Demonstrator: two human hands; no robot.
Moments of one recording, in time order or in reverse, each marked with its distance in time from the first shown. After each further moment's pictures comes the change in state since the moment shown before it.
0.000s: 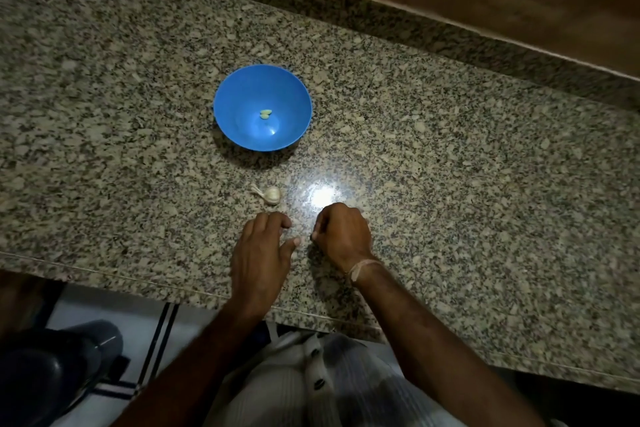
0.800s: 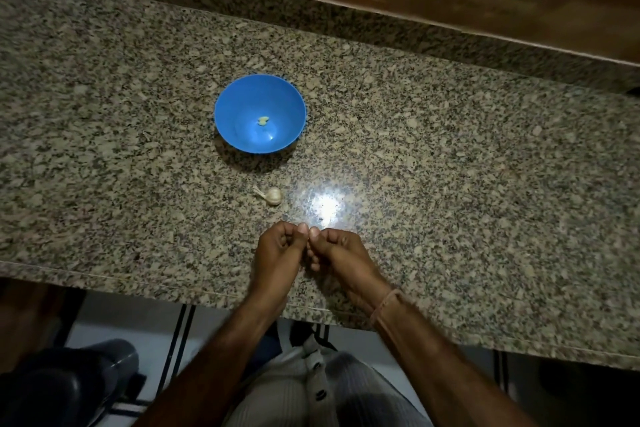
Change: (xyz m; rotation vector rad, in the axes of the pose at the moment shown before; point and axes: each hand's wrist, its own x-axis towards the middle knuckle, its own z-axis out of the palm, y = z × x) left_hand -0.011 0.035 -0.012 -0.888 -0.163 -0.412; right_hand -0.069 -0.002 -0.003 1.297 -0.280 0.213
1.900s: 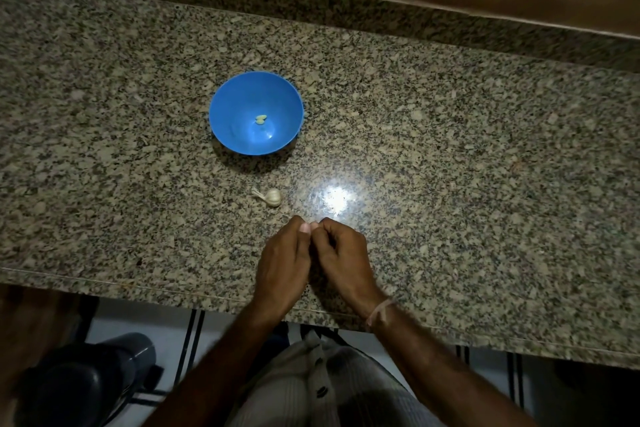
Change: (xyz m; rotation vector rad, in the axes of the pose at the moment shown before) left_hand 0.000 0.011 0.005 0.573 -0.023 0.270; right_hand 0.014 0.009 -0.003 -0.632 0.191 -0.485
